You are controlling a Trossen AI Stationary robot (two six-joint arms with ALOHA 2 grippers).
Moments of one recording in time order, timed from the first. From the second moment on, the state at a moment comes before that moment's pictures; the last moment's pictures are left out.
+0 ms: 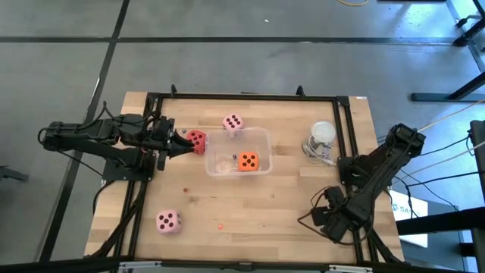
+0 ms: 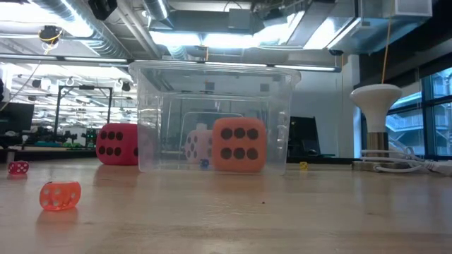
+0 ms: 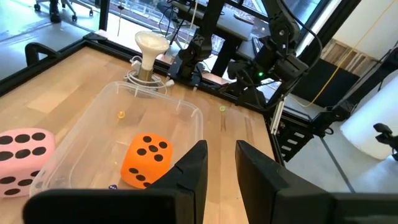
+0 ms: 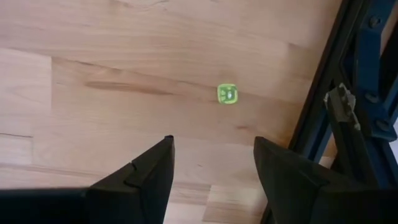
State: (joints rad) left arm 0.00 0.60 0.82 -0.42 -0.03 -0.40; right arm 0.95 1.52 1.00 -1.13 -0.06 2.29
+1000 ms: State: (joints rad) left arm 0.00 0.60 0.82 -0.42 -0.03 -0.46; right arm 0.98 1.52 0.73 -0.83 -0.04 2.32
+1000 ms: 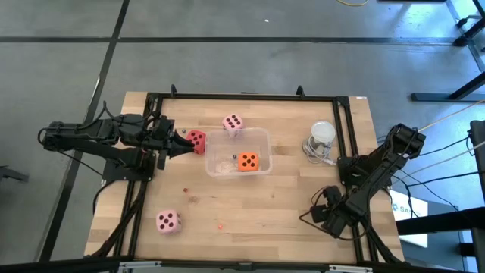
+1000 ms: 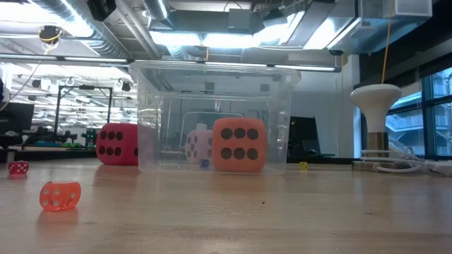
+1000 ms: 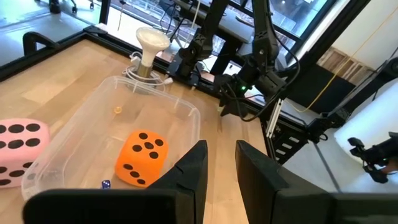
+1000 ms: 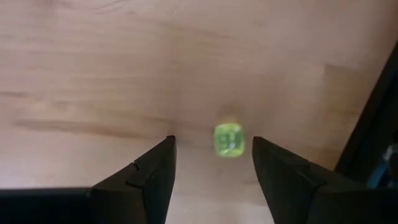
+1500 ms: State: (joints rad) left arm 0.00 0.60 0.82 -0.42 -0.03 -0.48; right arm 0.98 1.52 0.71 -0.82 -0.04 2.30
